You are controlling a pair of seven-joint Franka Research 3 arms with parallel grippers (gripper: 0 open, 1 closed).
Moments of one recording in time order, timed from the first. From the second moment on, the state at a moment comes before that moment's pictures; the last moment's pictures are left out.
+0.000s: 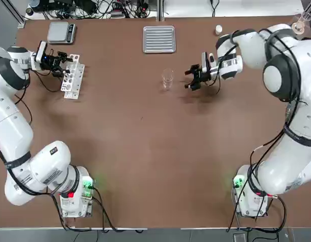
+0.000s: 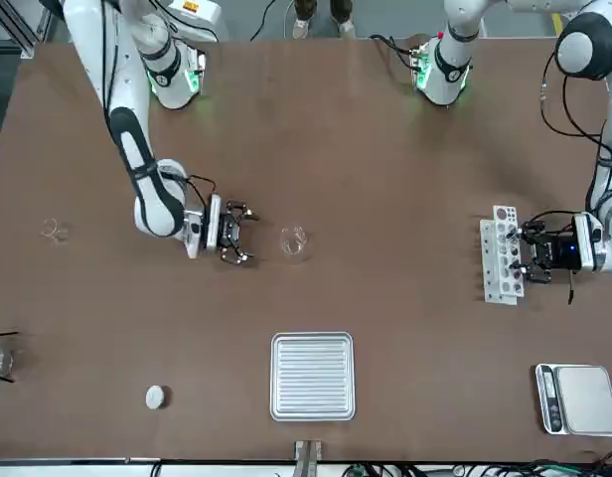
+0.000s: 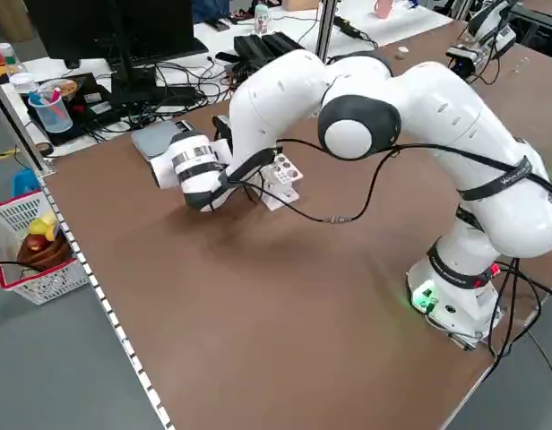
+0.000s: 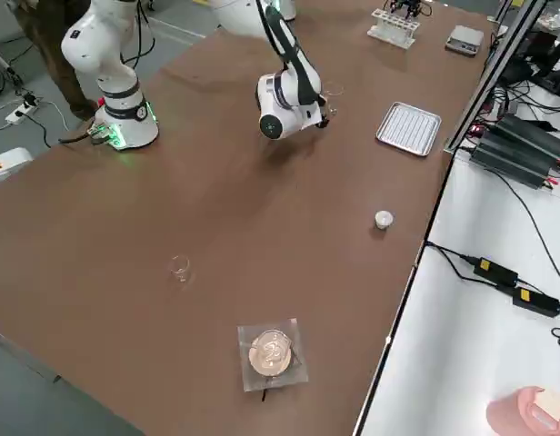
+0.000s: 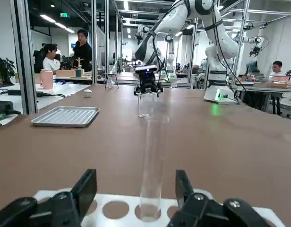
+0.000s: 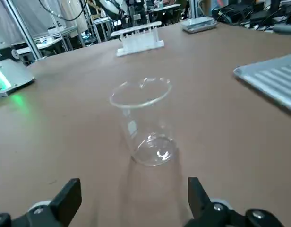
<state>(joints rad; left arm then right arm) 0.63 0.98 -0.06 -1.39 -0.95 1.25 2.45 0.32 0.57 0.02 -2.14 1.69 2.11 -2.46</state>
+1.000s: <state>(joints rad) 0.63 0.98 -0.08 -1.42 -0.95 1.23 2.45 0.37 0.66 0.02 -2.03 1.82 2.11 -2.54</state>
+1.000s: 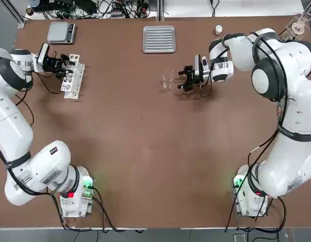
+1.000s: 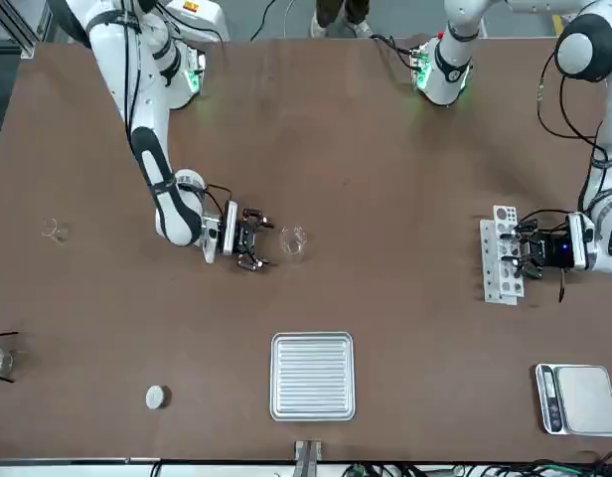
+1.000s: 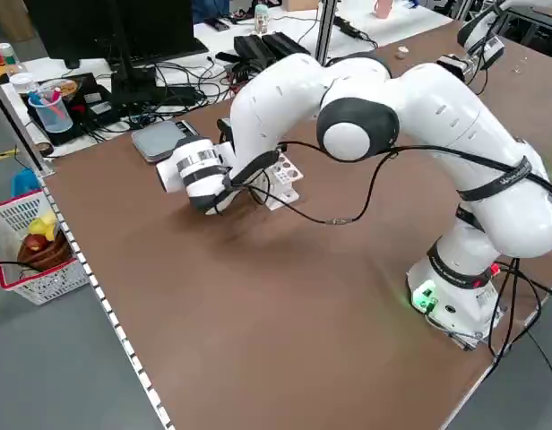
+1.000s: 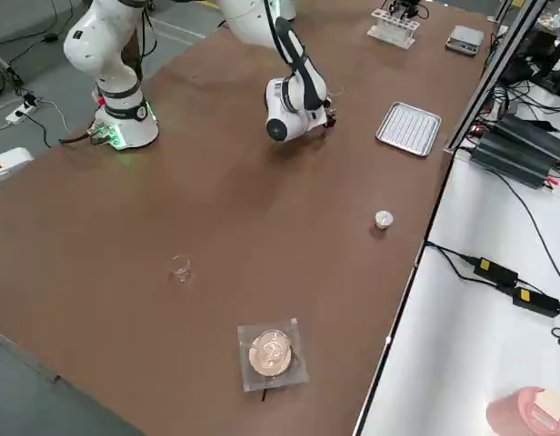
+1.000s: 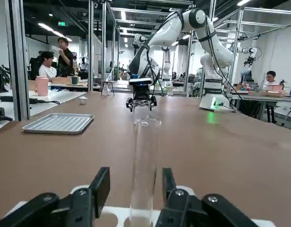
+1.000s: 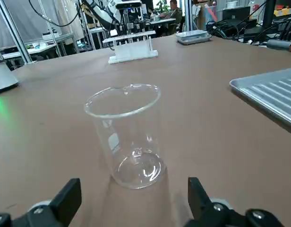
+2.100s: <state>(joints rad) 0.65 0.98 -0.09 -1.42 -0.95 1.23 2.45 0.38 0.73 0.02 -1.94 1.86 2.07 -2.60</state>
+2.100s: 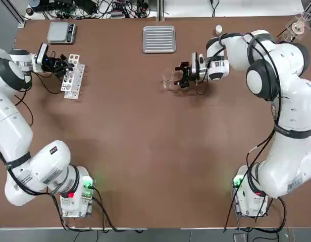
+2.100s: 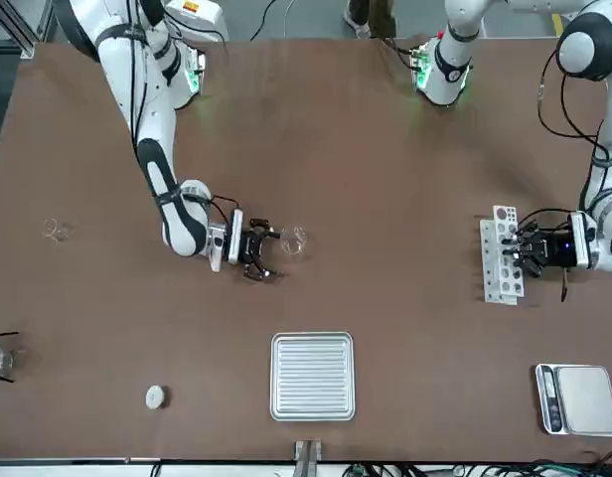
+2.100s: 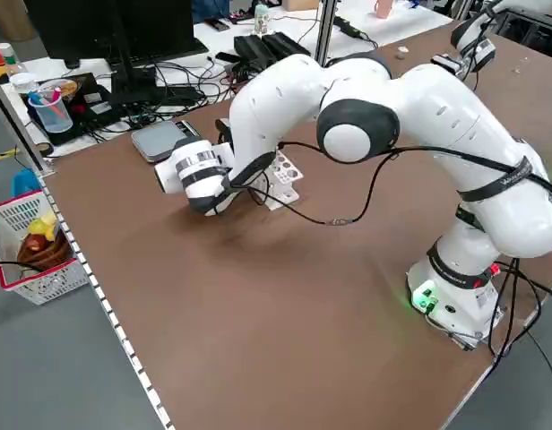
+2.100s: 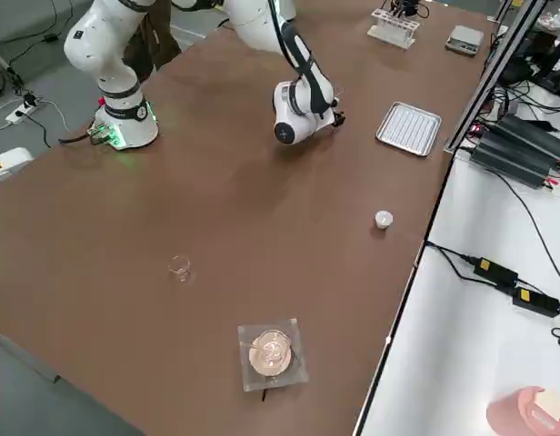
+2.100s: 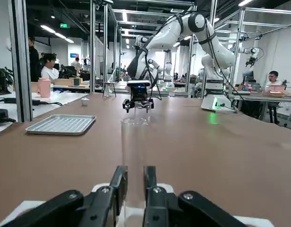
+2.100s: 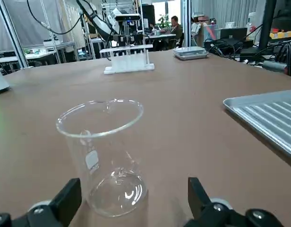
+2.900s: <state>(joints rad) 0.65 0.93 -0.10 -1.41 -0.95 1.19 2.43 0.40 0.75 0.02 -1.94 1.86 2.07 -2.62</state>
